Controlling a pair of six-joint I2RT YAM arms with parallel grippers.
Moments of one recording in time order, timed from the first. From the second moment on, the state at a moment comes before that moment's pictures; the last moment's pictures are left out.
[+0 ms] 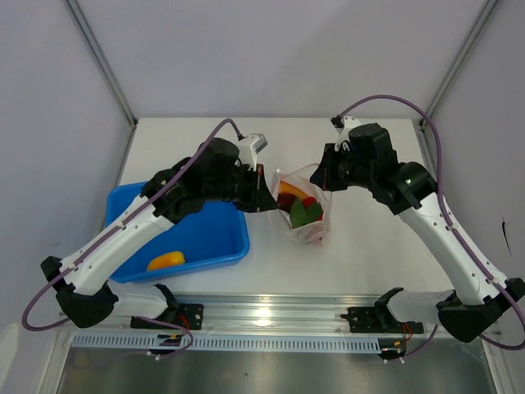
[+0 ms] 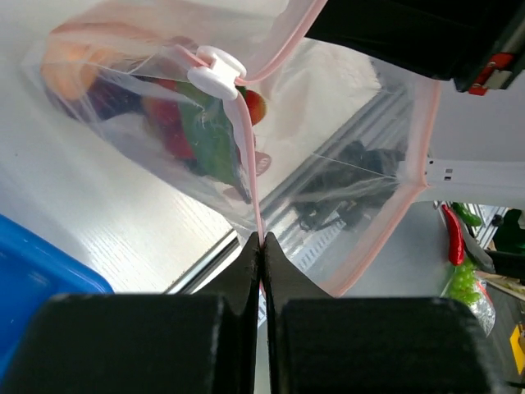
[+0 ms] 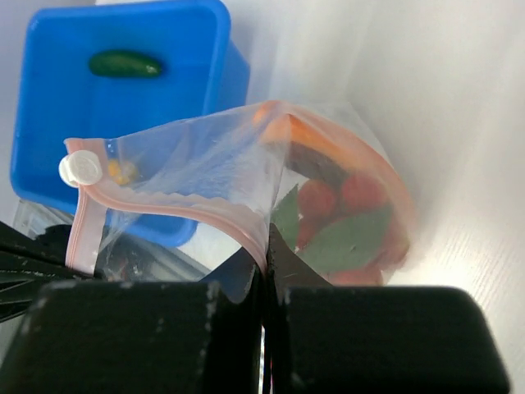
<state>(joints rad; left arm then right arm) -0.85 1.27 1.53 -0.83 0.22 -0.58 0.60 1.25 1.54 -0.85 -0.12 0.43</state>
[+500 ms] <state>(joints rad) -0.83 1.24 1.36 -0.79 0.17 -0.59 0.60 1.17 1.44 -0.85 -0.11 0.42</state>
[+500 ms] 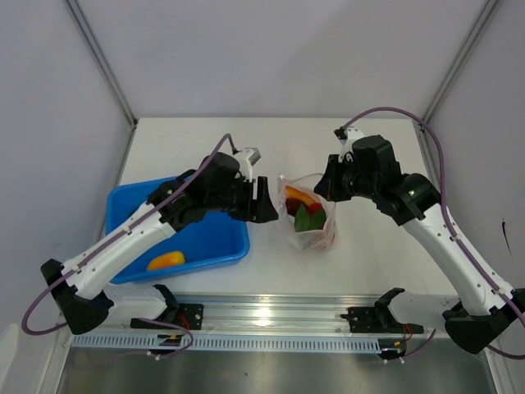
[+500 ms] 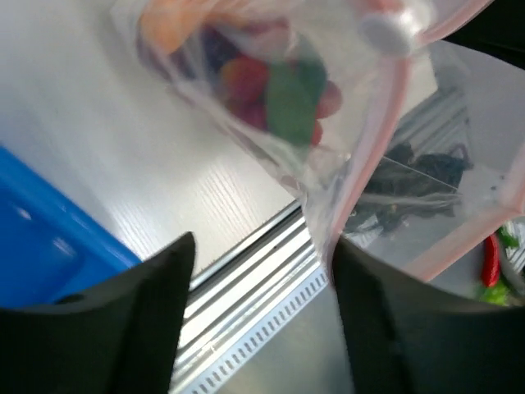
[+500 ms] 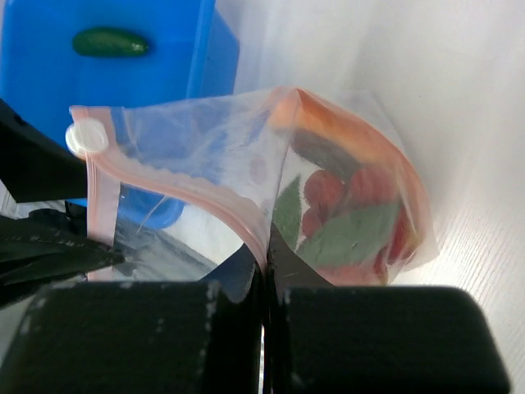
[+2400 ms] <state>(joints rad) -0.16 1.13 0.84 -0.87 -0.14 -0.94 0.61 1.34 1.43 -0.83 -0.11 0.33</state>
